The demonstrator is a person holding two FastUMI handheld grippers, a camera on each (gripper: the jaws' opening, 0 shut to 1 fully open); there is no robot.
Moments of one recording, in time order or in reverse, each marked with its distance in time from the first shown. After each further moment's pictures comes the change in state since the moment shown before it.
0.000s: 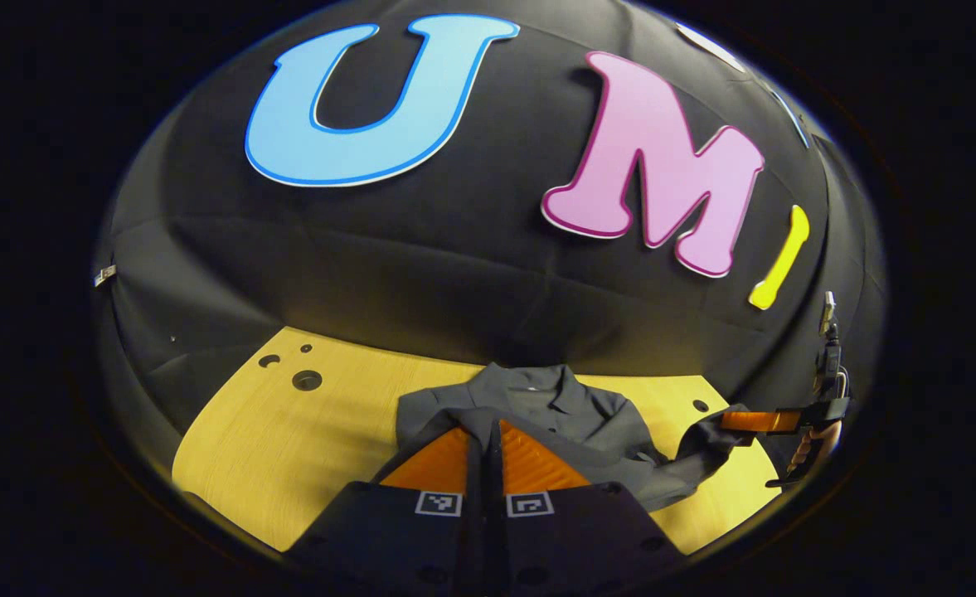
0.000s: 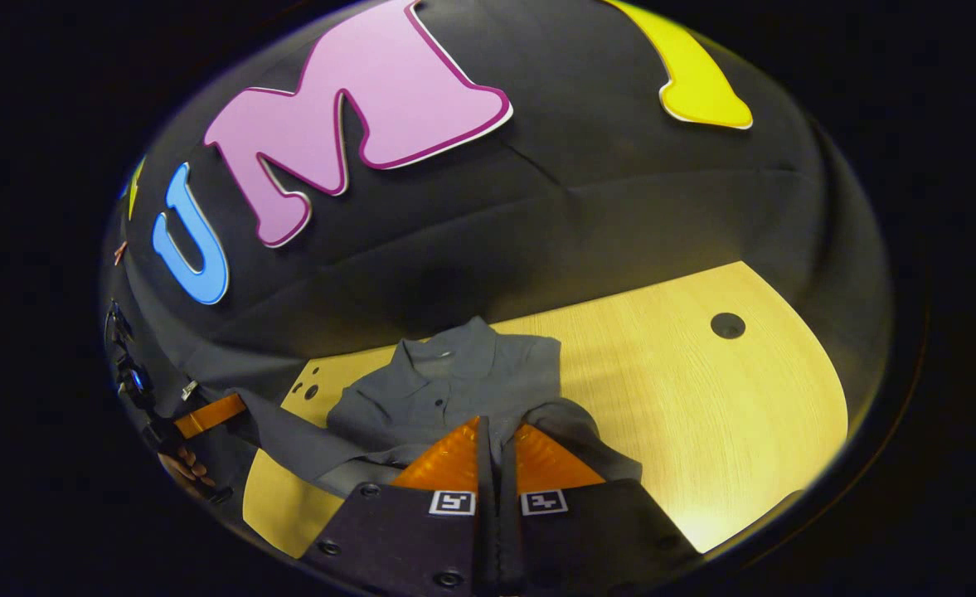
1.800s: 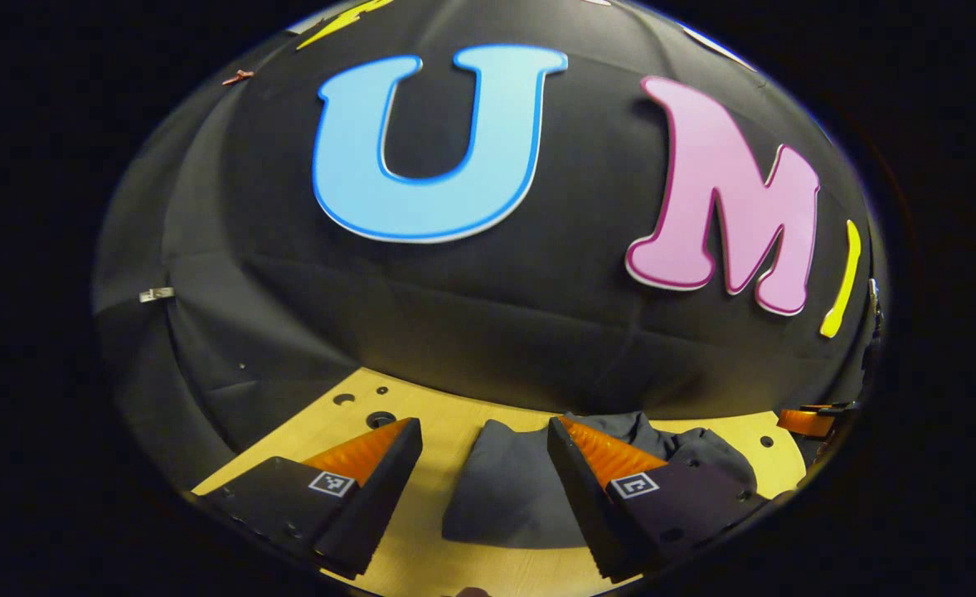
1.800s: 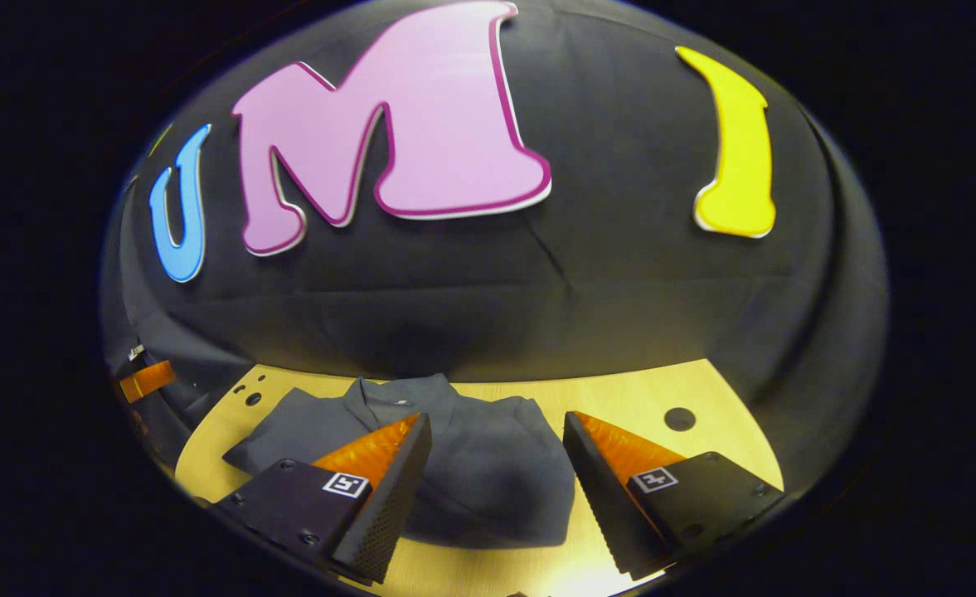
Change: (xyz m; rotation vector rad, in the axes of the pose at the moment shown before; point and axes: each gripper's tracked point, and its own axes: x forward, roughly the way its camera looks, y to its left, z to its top) left arm -0.065 0.032 0.048 0.006 -0.183 0.268; right arm -0.028 0.002 0.060 -0.240 -0.189 -0.150
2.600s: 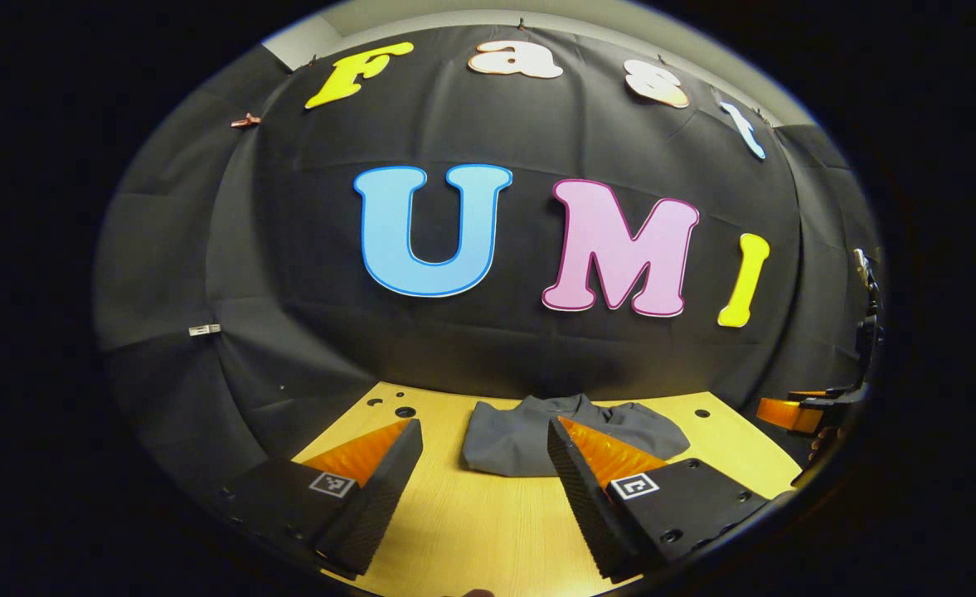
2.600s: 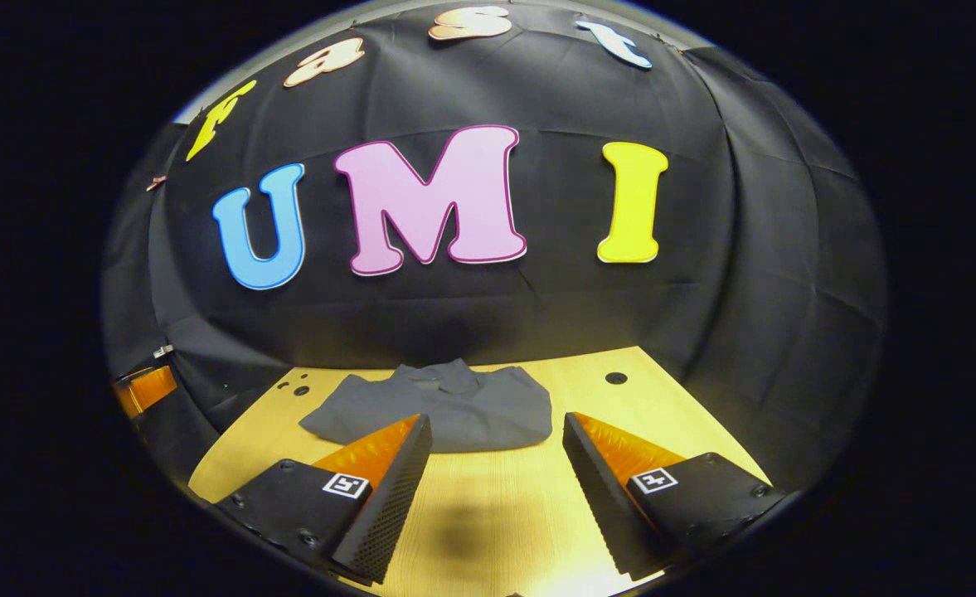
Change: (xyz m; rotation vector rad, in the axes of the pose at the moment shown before) left arm -0.245 0.021 -0.013 0.065 -0.097 -0.130; right arm -0.277 0.047 -0.051 0.031 -0.110 -0.070
